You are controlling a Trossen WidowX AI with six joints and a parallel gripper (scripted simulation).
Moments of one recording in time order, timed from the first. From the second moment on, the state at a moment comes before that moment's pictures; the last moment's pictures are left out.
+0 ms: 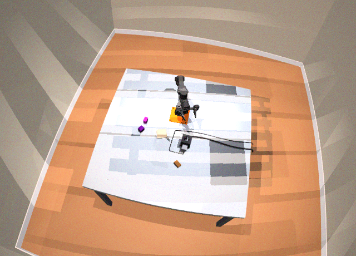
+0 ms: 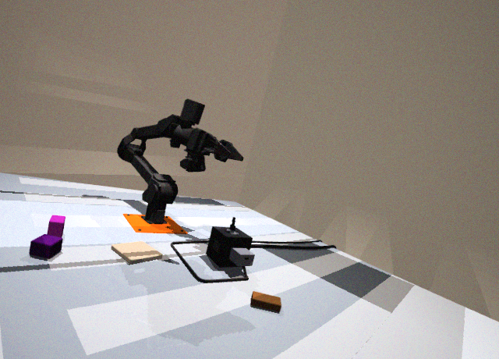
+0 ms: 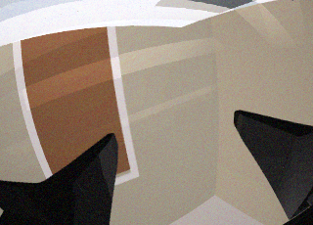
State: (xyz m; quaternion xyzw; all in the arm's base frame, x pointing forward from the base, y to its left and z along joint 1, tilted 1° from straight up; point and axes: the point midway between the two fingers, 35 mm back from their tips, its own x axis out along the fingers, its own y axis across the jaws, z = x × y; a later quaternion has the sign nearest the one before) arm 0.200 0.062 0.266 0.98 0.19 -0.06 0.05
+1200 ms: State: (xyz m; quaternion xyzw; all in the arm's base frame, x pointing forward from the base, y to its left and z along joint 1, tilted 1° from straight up) arm 0.291 0.060 0.176 0.59 0.41 -0.54 0.44
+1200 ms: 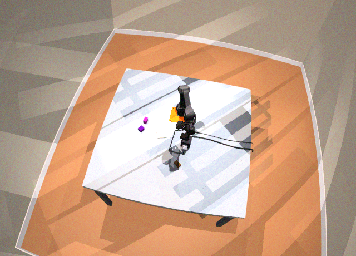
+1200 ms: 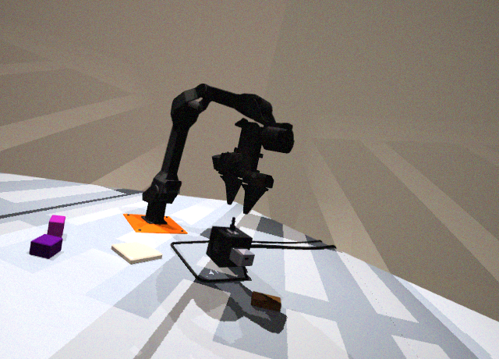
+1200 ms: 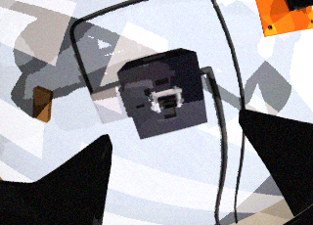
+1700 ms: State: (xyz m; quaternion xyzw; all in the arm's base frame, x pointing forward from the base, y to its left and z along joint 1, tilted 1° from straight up) arm 0.292 0.058 0.171 0.57 0.43 -0.55 0.45
